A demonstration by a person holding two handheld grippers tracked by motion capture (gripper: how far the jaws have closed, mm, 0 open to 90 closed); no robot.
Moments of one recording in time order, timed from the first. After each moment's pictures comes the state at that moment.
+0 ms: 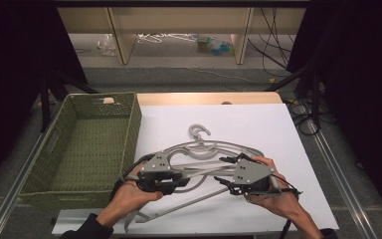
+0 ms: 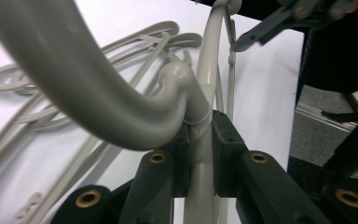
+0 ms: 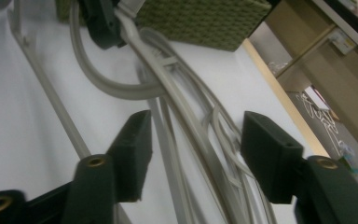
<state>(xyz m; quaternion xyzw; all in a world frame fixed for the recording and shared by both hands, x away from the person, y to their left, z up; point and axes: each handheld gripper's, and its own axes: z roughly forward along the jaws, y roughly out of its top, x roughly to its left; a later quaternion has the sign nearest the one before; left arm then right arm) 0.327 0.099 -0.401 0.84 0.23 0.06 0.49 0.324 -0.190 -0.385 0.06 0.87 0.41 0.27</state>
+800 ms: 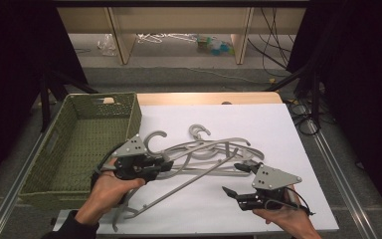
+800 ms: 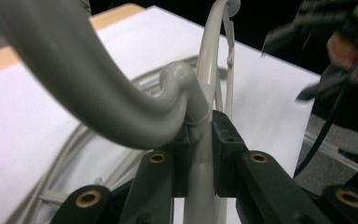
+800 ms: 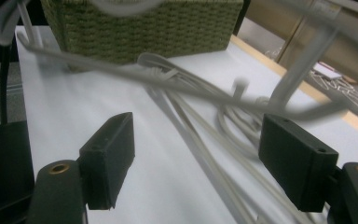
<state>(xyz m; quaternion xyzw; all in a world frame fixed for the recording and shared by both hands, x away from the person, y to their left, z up) 0.326 0.137 -0.347 0.80 0.30 0.09 0.51 0.294 -0.218 -0.396 0.18 0.83 0.49 0.22</state>
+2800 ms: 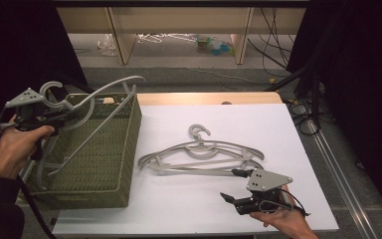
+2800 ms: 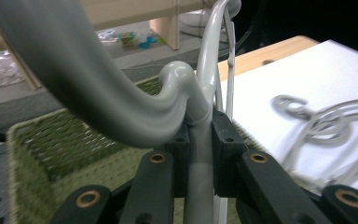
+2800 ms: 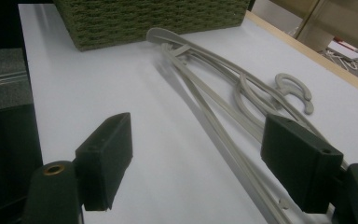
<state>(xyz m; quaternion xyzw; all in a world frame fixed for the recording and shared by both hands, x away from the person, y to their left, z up) 0.405 0.354 -0.313 0.73 0.44 0.26 0.44 0.298 -0.214 -0.413 0.19 0.85 0.46 0.19</state>
